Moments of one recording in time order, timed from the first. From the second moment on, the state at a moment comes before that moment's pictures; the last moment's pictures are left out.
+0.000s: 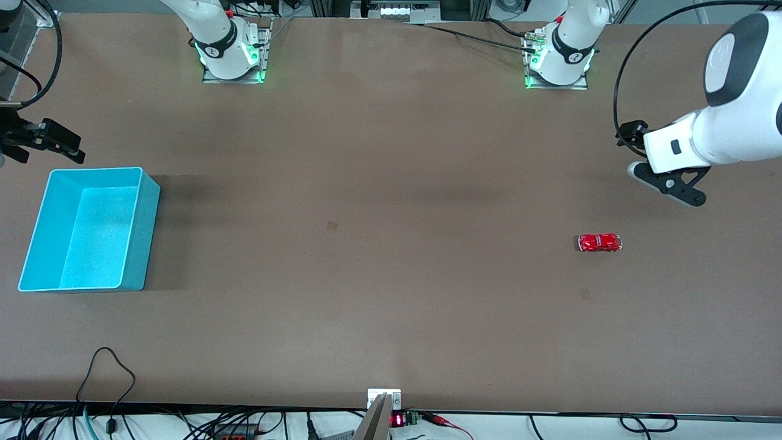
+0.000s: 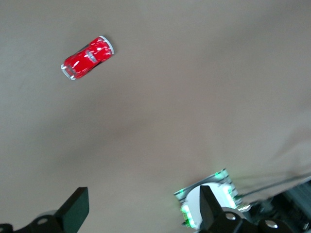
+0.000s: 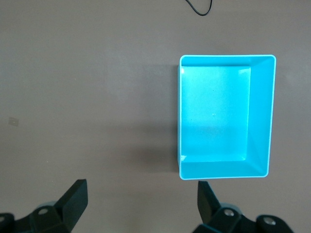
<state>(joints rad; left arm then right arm) 0.01 0.14 -0.07 -1.69 0.05 1.44 0.53 0.05 0.01 -0.11 -1.62 -0.04 1.66 -0.08</state>
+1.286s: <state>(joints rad) 0.14 0.42 -0.06 -2.04 0.08 2.38 1.45 0.05 0.01 -0.11 -1.62 -0.04 1.68 -0.08</state>
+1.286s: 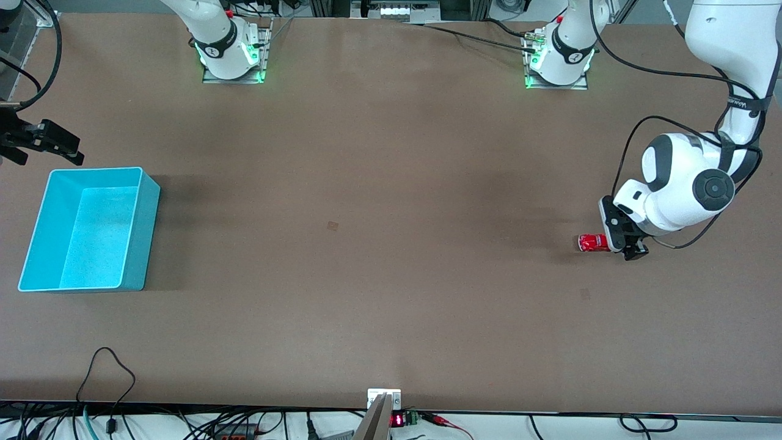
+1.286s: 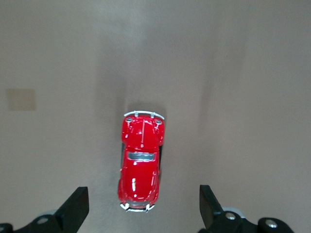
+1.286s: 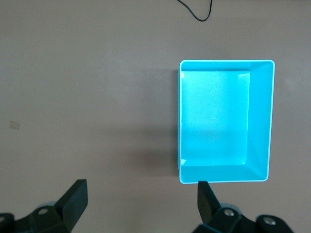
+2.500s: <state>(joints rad) 0.14 0.48 -0.06 -2.10 0.08 2.59 1.52 0.05 0.01 -0.11 -1.62 -0.04 1.68 -0.08</state>
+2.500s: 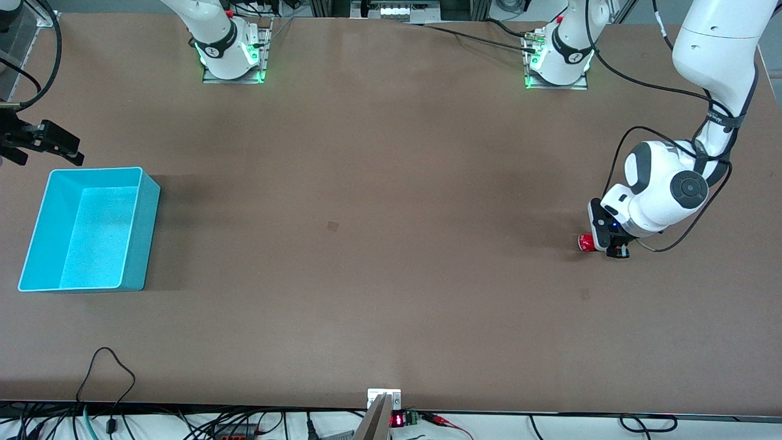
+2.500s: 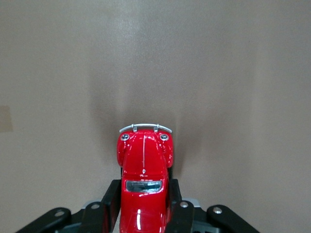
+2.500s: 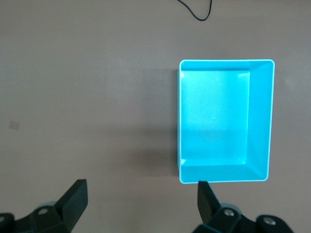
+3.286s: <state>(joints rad) 0.17 0.48 -0.06 -2.10 0.08 2.59 1.59 0.05 0.01 -0.11 -1.62 -0.04 1.68 -0.08</state>
